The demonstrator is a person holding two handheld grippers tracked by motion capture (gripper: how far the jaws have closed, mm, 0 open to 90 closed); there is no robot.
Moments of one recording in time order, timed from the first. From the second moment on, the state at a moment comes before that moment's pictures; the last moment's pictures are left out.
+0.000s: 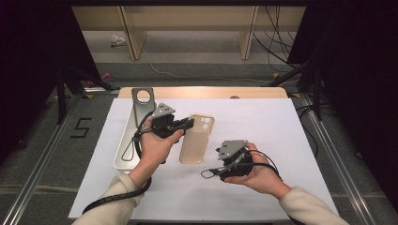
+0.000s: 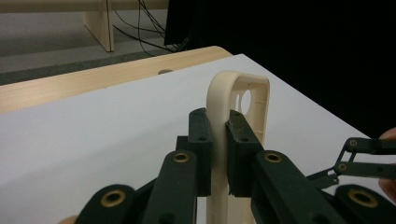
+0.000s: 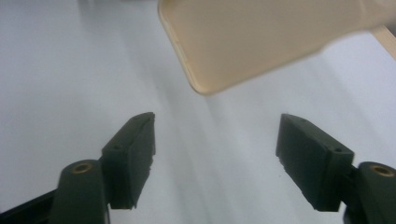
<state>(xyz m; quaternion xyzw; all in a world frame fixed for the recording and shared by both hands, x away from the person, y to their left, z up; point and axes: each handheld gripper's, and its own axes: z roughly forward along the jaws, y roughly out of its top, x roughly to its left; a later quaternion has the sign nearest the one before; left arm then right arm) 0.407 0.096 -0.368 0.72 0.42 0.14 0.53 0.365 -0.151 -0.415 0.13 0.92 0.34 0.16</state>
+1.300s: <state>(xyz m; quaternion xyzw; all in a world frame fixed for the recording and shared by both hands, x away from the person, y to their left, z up) 0.403 0.151 -0.331 0.68 0.41 0.19 0.58 0.370 -0.222 -0.409 0.28 0.84 0.43 0.16</state>
